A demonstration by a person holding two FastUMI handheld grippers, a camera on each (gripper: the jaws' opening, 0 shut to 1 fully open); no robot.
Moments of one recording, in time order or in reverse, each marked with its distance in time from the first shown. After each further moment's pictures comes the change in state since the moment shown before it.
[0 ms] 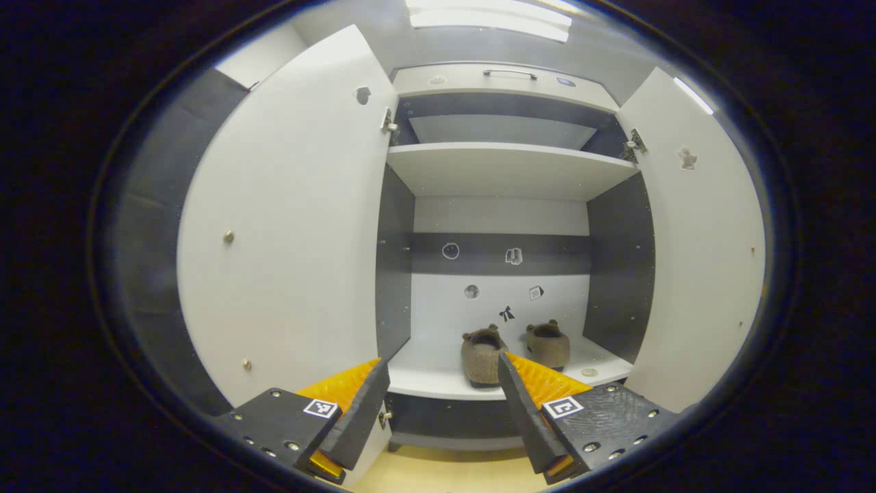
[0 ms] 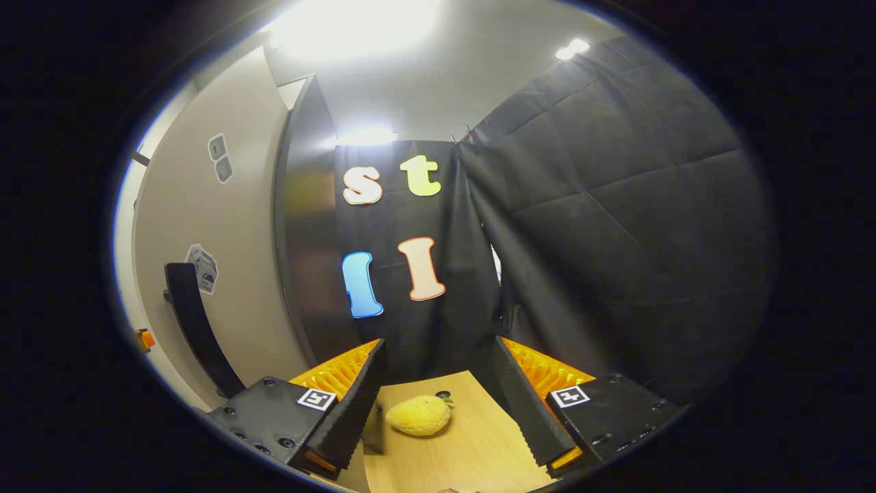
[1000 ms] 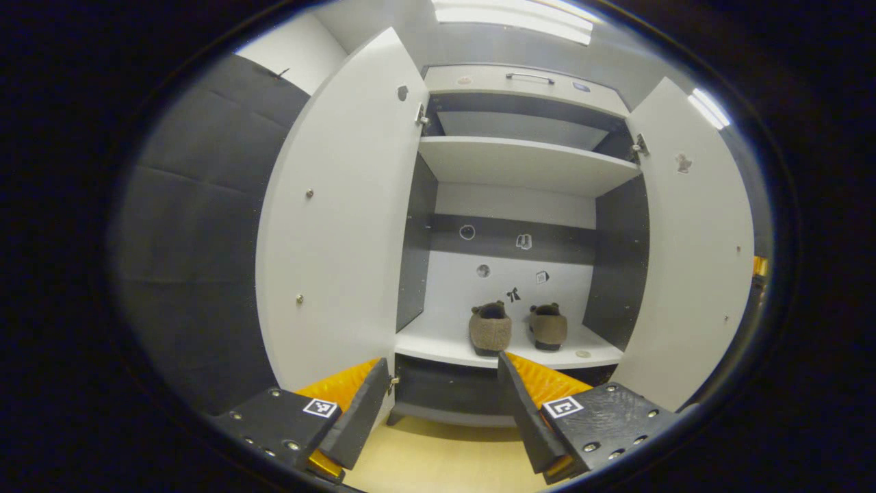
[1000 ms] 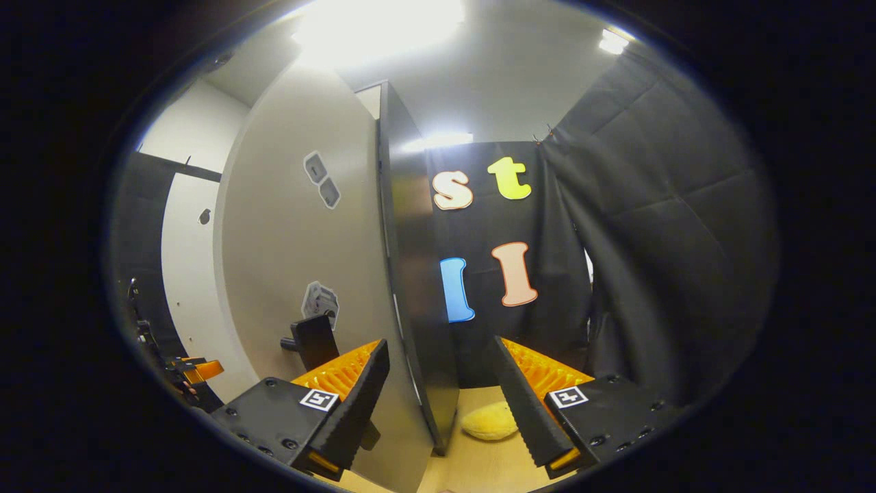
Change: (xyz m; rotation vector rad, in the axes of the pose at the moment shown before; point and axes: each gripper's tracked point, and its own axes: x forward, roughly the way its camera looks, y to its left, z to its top) left arm -0.016 0.016 0.000 -0.028 0.035 0.052; right arm -0.013 0.099 0.028 -0.029 -0.009 0.374
